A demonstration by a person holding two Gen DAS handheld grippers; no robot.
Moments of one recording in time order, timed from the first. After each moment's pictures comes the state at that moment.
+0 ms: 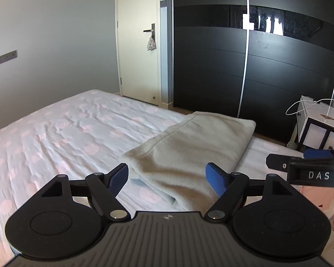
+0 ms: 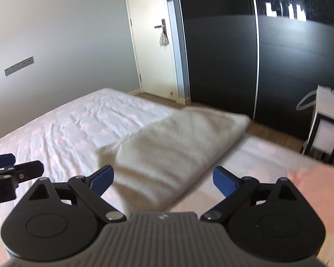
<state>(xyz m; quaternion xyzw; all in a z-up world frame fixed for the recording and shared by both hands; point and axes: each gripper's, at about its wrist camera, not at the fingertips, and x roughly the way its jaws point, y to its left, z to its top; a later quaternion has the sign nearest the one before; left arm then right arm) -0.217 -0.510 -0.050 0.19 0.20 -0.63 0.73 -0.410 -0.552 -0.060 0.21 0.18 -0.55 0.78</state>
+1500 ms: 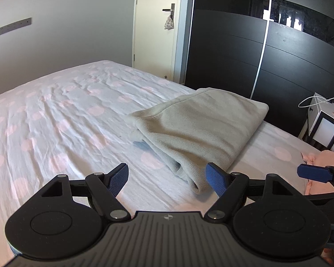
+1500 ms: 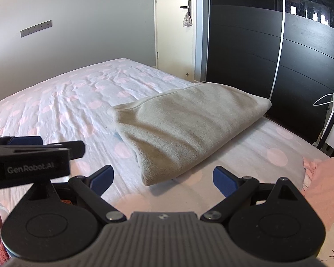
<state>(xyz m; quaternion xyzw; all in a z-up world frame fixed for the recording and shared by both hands) -0.209 -0.503 -0.114 0.18 0.26 -0.60 0.74 -0.362 -0.521 -0.117 0.17 0.25 -0.52 0.80</state>
